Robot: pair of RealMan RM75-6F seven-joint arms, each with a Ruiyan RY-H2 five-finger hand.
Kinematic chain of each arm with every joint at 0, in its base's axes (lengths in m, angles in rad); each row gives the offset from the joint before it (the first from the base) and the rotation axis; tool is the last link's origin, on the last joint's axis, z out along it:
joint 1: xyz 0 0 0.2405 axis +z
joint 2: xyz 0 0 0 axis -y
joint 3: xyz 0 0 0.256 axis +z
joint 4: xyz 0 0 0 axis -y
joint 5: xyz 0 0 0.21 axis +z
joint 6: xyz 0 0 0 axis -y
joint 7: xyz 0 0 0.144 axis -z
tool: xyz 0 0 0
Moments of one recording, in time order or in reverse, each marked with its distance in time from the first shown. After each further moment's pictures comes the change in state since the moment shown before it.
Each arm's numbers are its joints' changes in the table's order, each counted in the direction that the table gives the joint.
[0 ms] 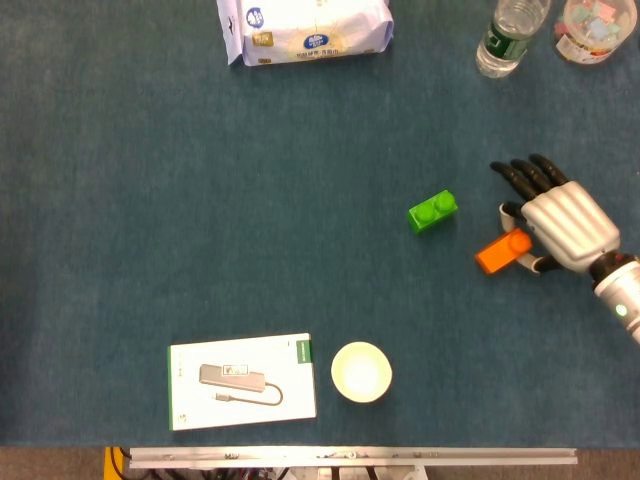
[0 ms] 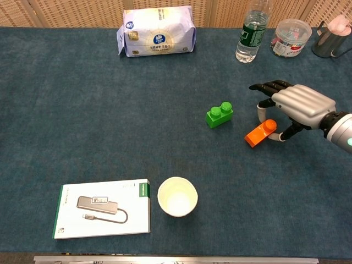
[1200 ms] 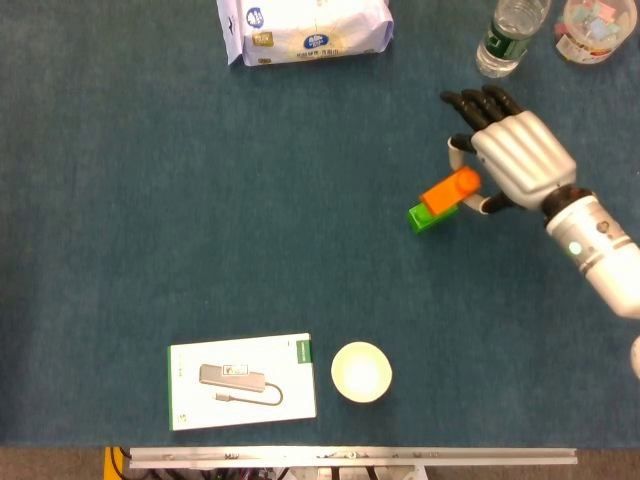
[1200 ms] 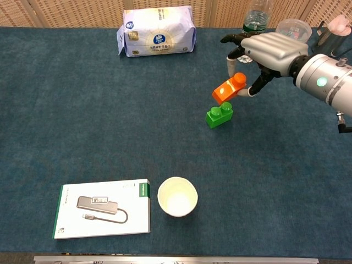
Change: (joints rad) left arm 0.002 -0.010 0.000 0.003 0.003 0.000 0.013; right arm 0.224 -0.094 0.197 0.299 0.420 0.125 0.294
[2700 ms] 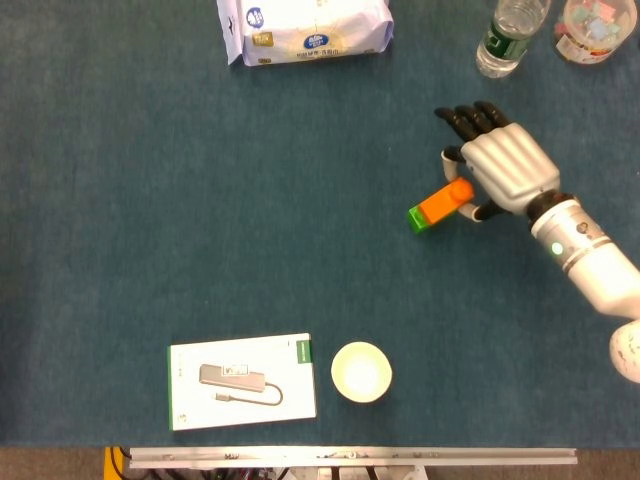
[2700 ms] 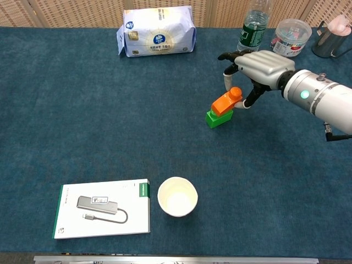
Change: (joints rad) left arm 0.002 -0.004 0.000 0.000 0.006 -0.005 0.016; right arm 0.050 0.091 -0.076 -0.123 0.035 0.009 -0.033
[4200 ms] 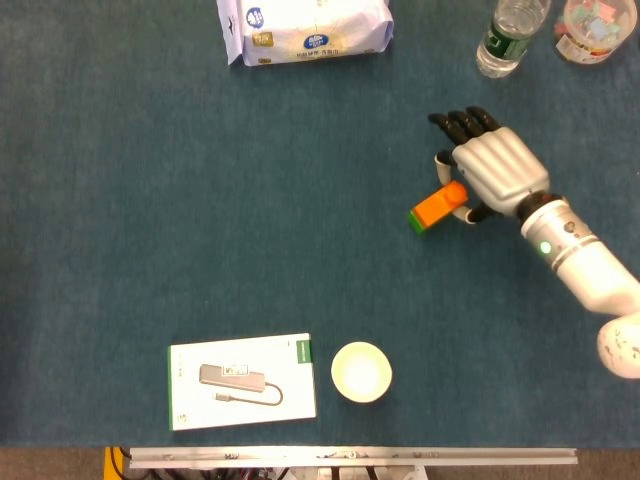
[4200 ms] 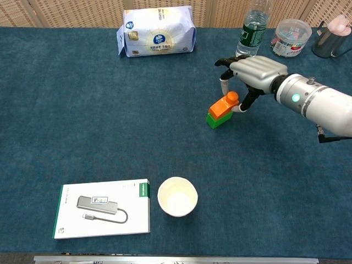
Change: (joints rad) left arm 0.003 -0.011 -0.003 0.006 -0.006 0.001 0.013; right arm 0.028 0.042 -0.015 -0.043 0.044 0.014 0.028
